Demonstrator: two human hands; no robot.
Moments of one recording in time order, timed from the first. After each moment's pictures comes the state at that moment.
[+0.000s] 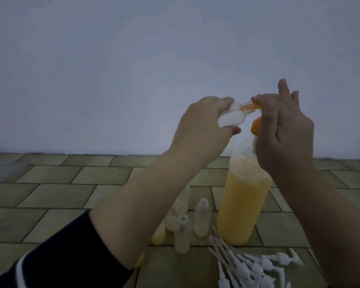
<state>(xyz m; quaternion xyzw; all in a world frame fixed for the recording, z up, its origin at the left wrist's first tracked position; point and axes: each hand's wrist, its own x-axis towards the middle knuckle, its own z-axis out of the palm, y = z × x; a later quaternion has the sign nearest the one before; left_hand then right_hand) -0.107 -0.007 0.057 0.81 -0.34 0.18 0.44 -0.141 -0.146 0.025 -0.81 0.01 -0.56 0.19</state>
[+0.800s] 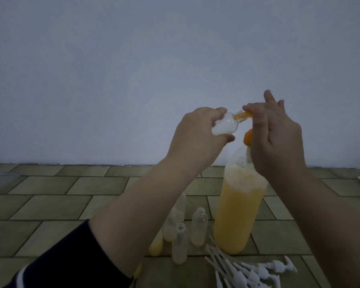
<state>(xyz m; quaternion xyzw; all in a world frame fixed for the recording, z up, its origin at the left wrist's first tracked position) -0.111 -0.003 0.064 0.80 -0.33 0.18 0.46 -0.151 -0.141 0.041 -0.81 0.00 -0.54 0.21</state>
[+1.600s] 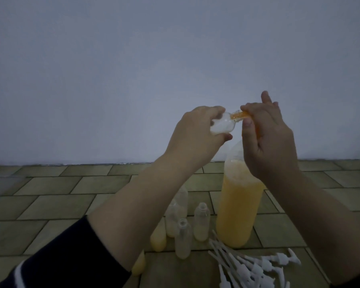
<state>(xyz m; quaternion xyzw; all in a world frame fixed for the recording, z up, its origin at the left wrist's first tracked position) -0.103 -0.005 0.057 0.81 -0.35 0.18 0.43 -0.143 -0.145 0.021 -0.83 0.01 -0.53 0.17</state>
